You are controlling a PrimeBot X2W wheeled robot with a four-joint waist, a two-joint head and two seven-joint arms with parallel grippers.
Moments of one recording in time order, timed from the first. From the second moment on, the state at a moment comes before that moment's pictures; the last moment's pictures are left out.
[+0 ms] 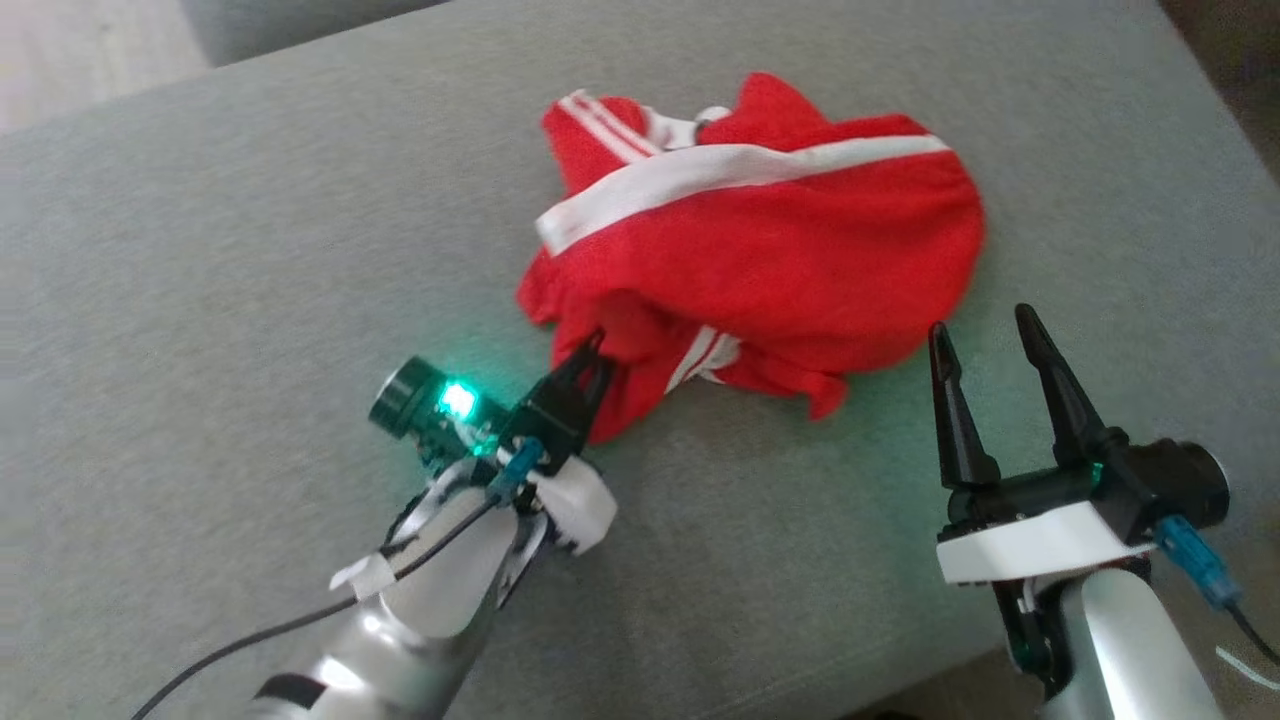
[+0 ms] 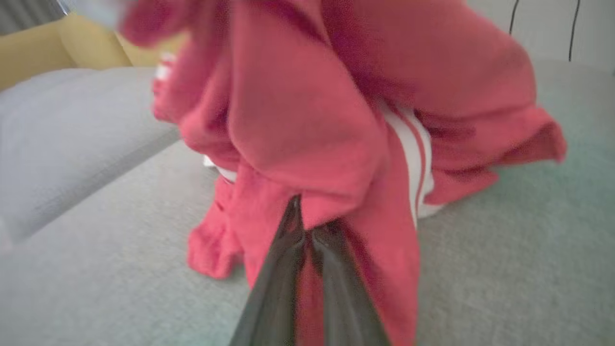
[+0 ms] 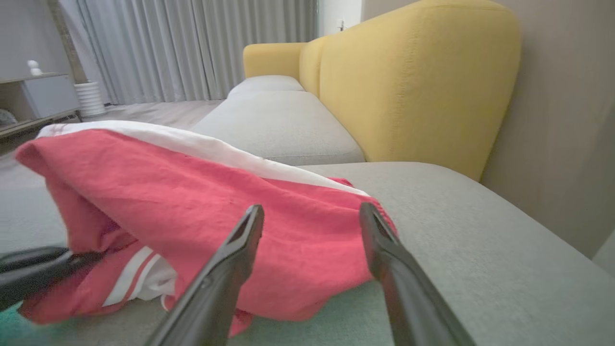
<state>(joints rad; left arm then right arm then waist) -0.63 0.05 -0.75 0.85 -0.13 0.01 -0.25 -0.11 -0.05 0.10 0.14 0.07 0.12 -0.26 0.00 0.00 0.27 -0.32</state>
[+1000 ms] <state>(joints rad) -0.70 0.51 -0.34 0.34 -0.18 0.12 -0.25 -0.04 -0.05 0.08 0.15 -0.02 0.12 -0.26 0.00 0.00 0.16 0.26</state>
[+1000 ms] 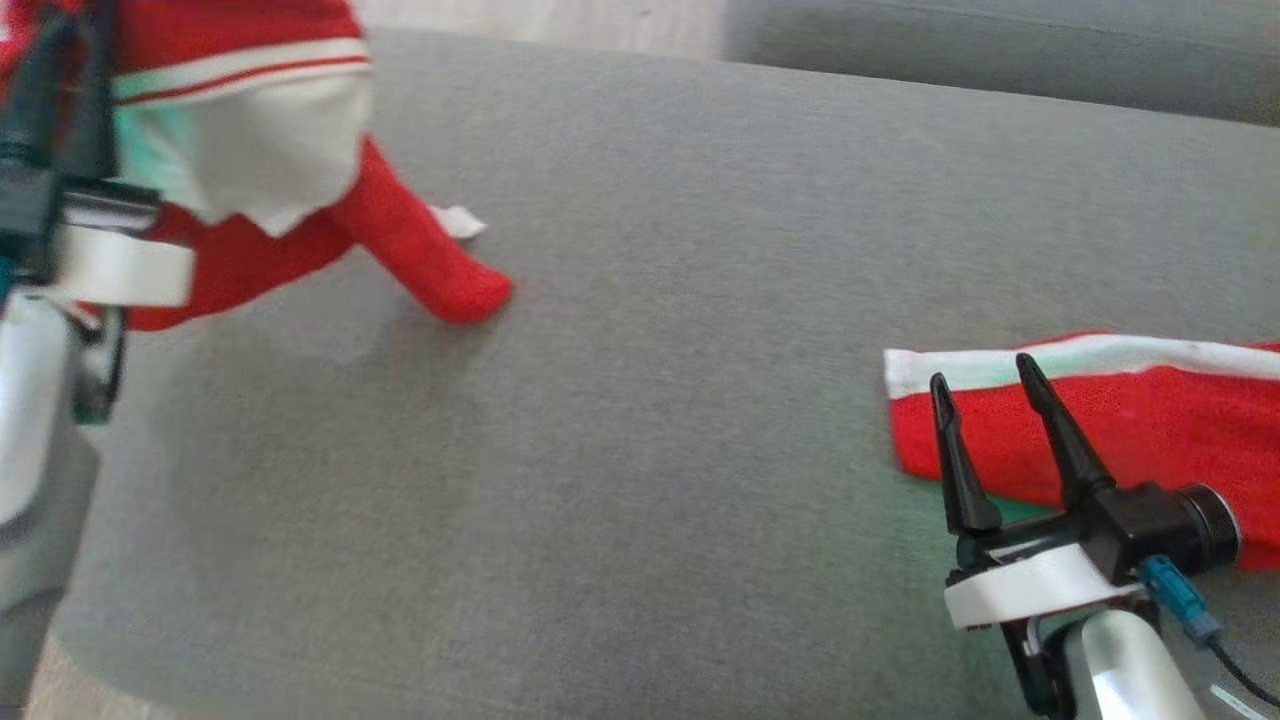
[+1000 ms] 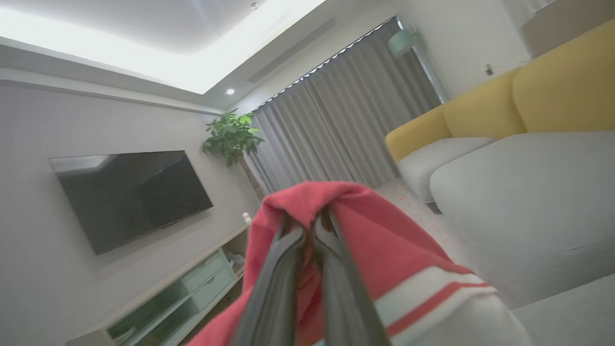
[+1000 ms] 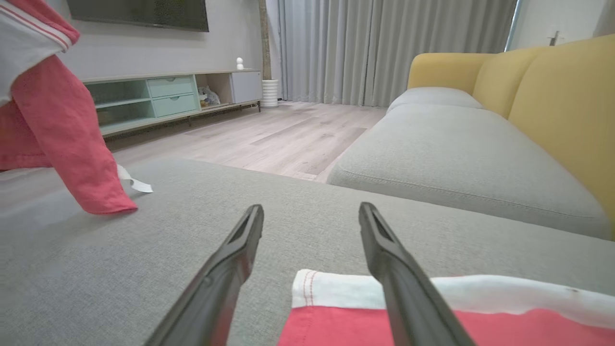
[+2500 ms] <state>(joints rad) 0.20 0.06 -0.20 0.01 -0.07 0.09 -0.25 0.12 -0.05 0.10 0.18 0.02 0.12 -0.26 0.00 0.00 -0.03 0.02</state>
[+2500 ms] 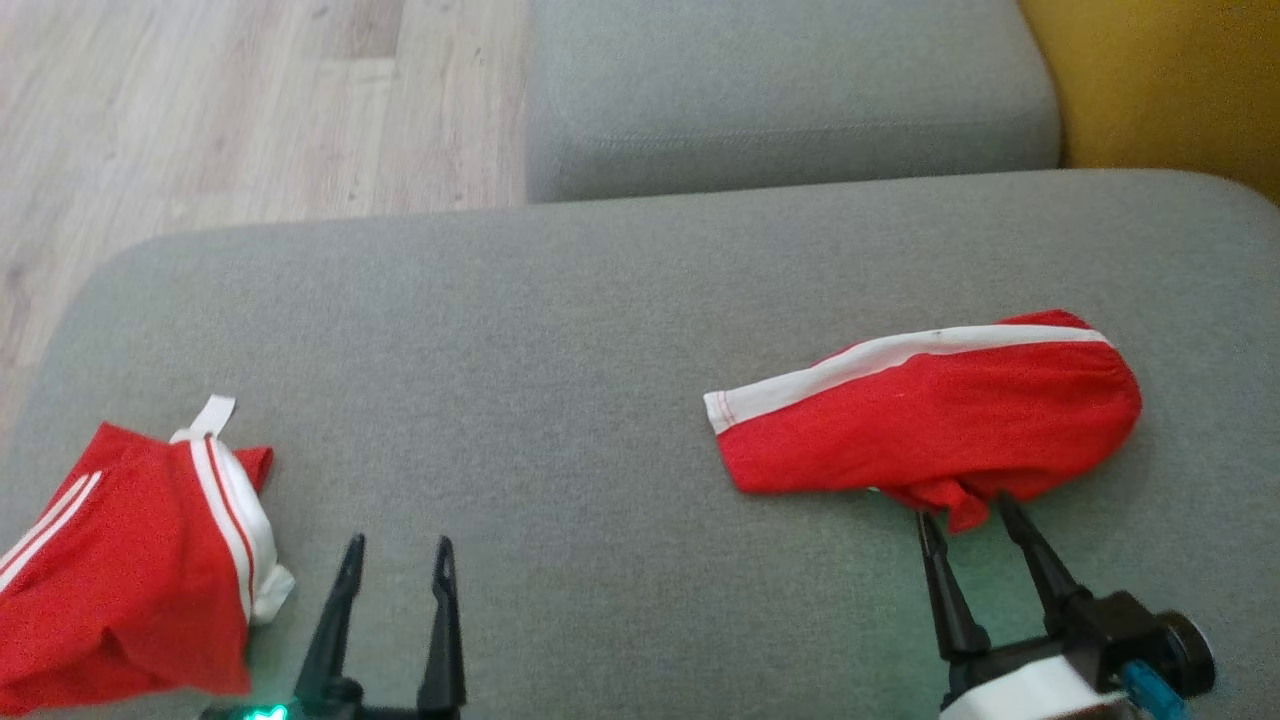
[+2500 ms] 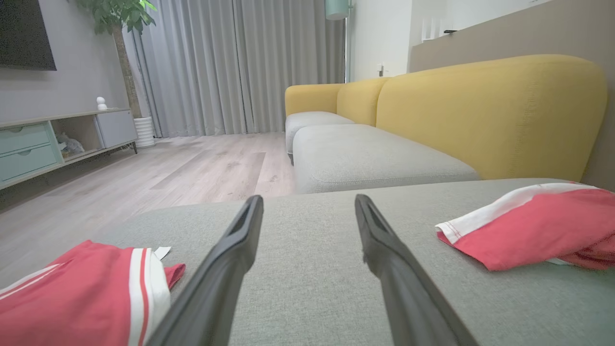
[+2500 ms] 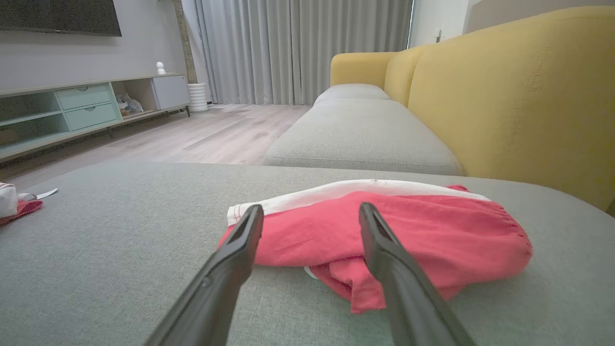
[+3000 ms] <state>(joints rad) 0.23 0.06 -0.22 0.01 -0.04 0.14 -0.25 0.16 -0.05 0.09 0.18 0.04 0.12 -0.26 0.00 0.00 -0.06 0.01</state>
